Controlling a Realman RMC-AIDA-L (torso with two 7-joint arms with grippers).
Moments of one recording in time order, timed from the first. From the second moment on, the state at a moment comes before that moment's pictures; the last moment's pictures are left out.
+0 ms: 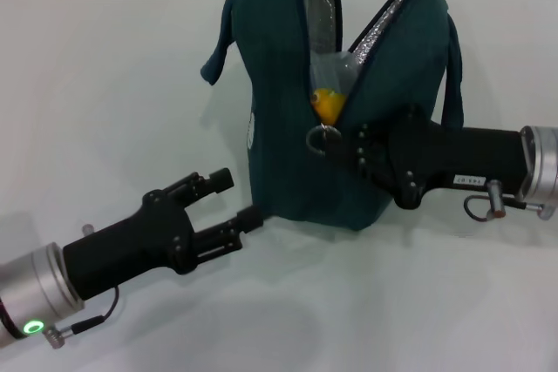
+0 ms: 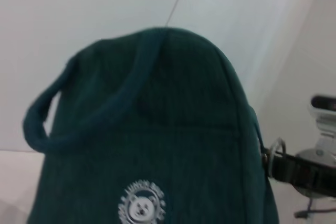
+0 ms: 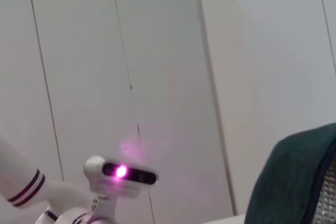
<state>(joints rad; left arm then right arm) -0.31 -2.09 0.79 0.27 1.63 1.67 -1.05 0.66 2.03 -1.21 -0.31 -1.37 -1.61 1.02</state>
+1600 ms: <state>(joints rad) -0.43 -2.09 0.82 0.15 1.54 1.53 -0.95 0.68 2.03 -1.25 -0.31 -1.31 -1.57 1.02</state>
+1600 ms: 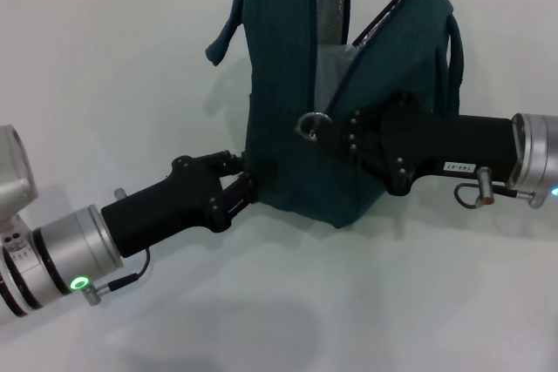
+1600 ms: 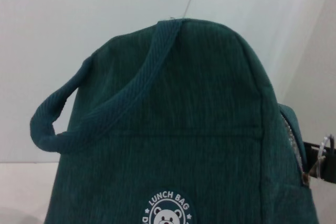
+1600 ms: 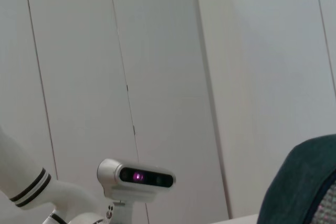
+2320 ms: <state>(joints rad) -0.44 -2.09 0.90 0.16 1.56 1.50 -0.95 0.67 2.03 -1.26 -0.32 -1.18 -1.63 1.01</state>
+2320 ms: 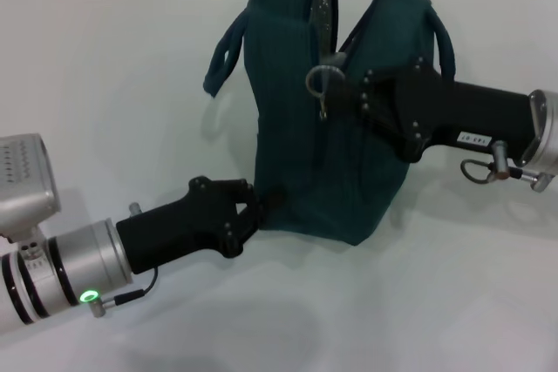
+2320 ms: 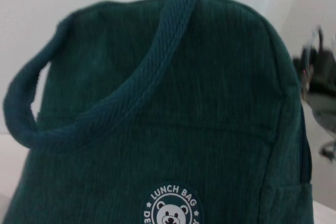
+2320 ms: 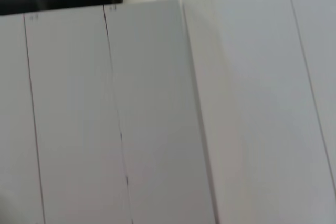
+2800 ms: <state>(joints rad) -0.43 -2.09 1.01 0.16 1.56 1.50 -0.94 0.67 2.03 -1.25 -0.32 -1.09 -1.63 1.04</state>
